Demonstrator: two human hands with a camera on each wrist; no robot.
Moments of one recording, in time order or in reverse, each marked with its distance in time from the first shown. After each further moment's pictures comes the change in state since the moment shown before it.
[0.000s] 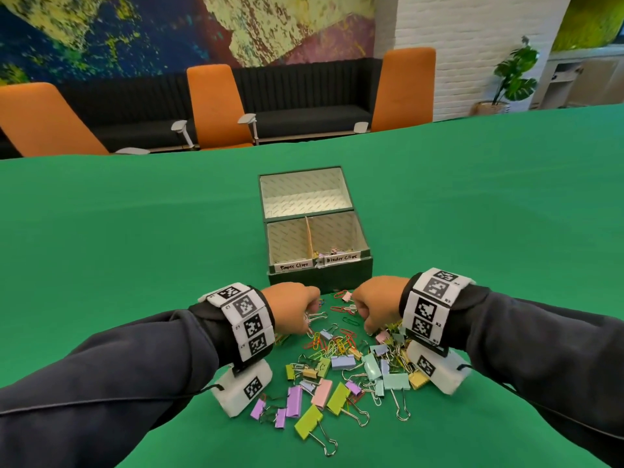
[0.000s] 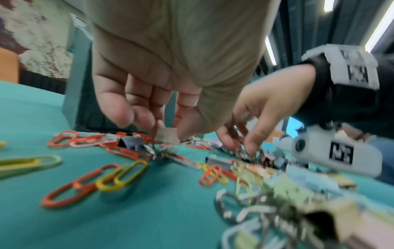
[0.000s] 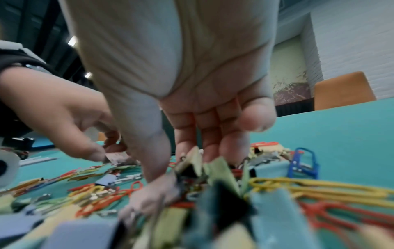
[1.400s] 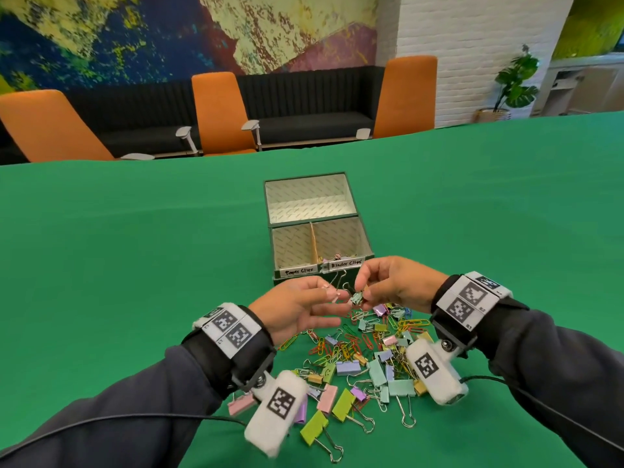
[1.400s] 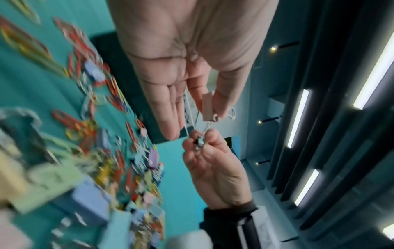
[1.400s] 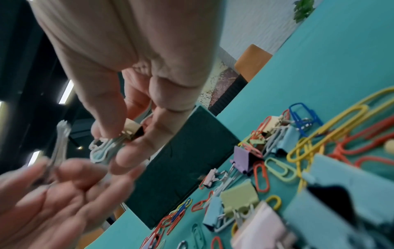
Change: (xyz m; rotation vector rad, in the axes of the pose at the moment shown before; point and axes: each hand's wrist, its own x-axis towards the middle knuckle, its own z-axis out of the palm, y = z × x) left_hand -0.013 0.006 0.008 -1.753 0.098 0.051; right_hand -0.009 0.032 0.002 1.498 0.175 -0.301
